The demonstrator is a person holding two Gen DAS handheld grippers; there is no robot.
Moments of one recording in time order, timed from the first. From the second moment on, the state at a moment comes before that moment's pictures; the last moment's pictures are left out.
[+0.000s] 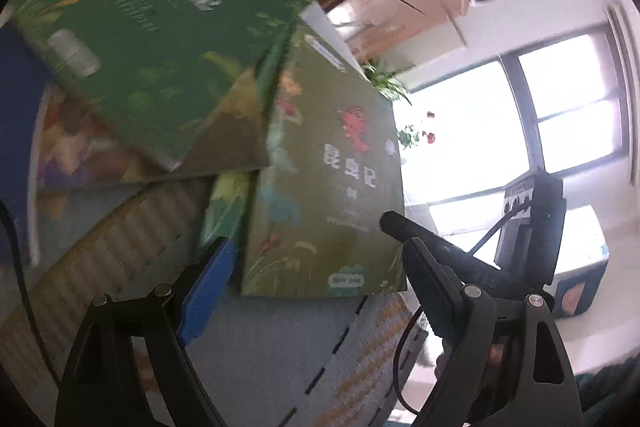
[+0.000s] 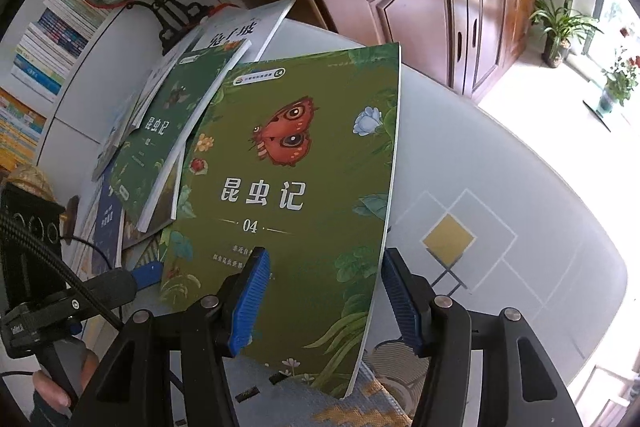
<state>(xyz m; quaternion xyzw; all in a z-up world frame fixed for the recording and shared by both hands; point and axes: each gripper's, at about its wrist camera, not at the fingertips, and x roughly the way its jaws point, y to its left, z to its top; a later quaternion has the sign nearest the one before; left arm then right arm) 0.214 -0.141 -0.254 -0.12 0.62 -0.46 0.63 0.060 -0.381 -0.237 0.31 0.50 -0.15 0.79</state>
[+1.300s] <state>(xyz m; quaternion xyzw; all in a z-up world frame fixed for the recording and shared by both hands) 0.235 -0.189 -0.250 -0.31 0.62 -0.48 0.54 0.061 -0.374 -0.215 0.41 0.47 -0.05 0.78</state>
